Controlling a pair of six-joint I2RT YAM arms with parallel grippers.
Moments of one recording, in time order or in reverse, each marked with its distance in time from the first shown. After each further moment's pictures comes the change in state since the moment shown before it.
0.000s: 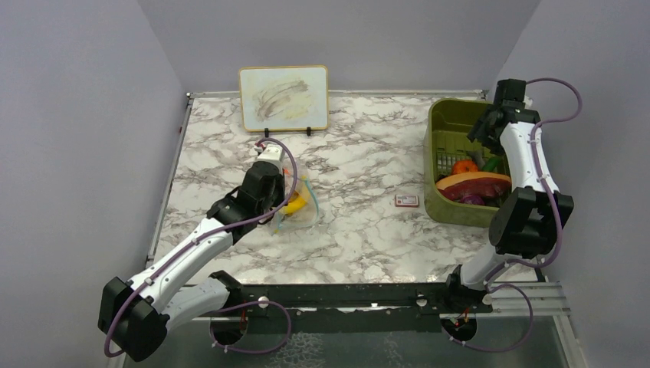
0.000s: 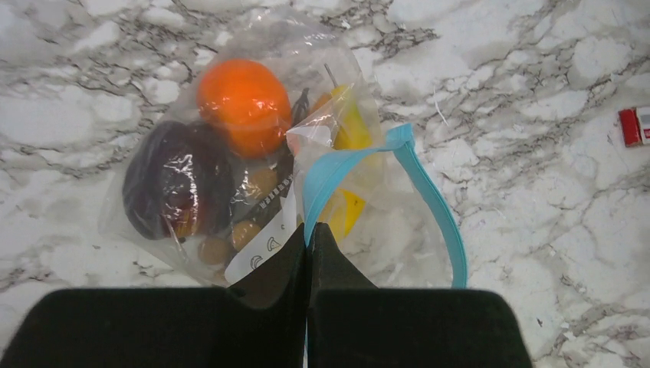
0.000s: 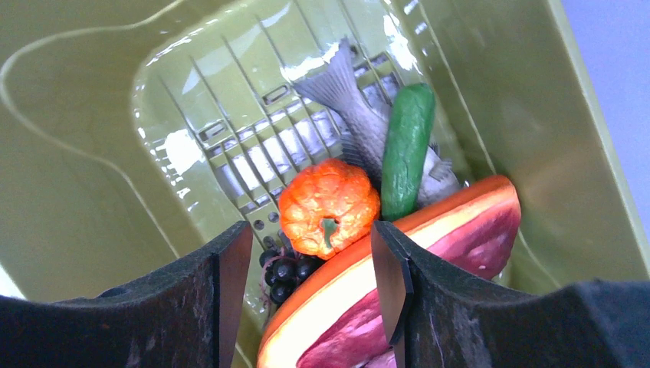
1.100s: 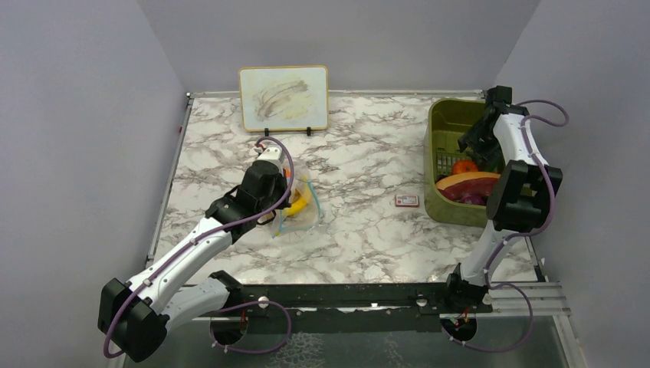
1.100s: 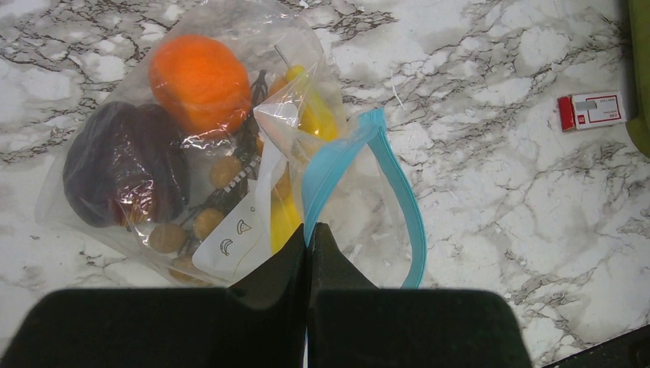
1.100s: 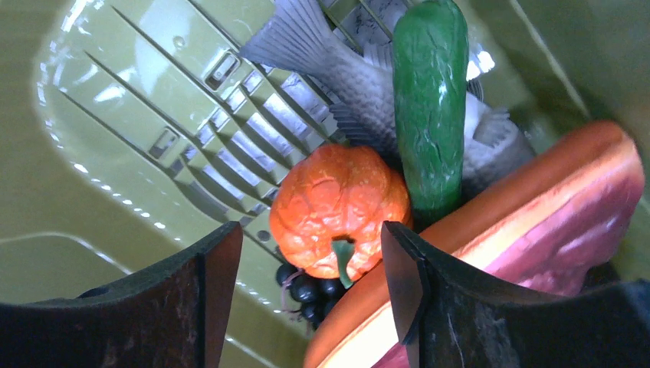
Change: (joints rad) left arm -0.001 -0.002 0.010 -0.048 0.115 -0.105; right arm -0.040 0.210 0.082 -0.143 -0.040 0.320
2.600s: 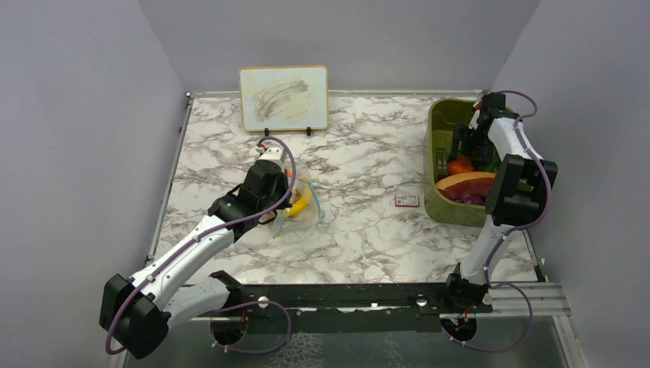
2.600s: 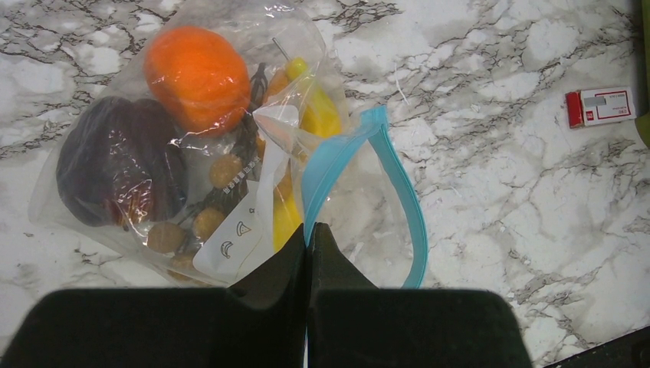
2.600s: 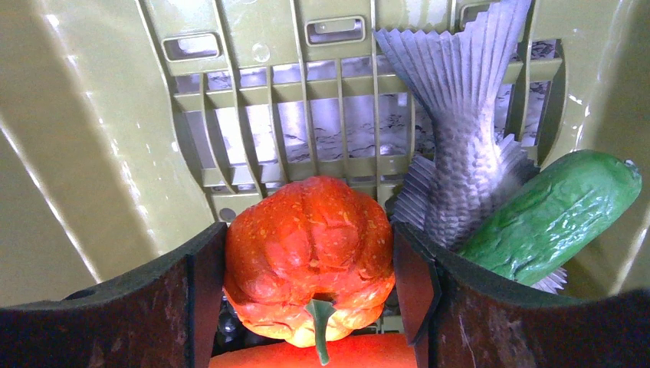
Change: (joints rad) left arm 0.000 0.024 0.001 0.000 0.003 -0.007; right arm -0.001 0.077 -0.053 0.120 -0.249 -0.678
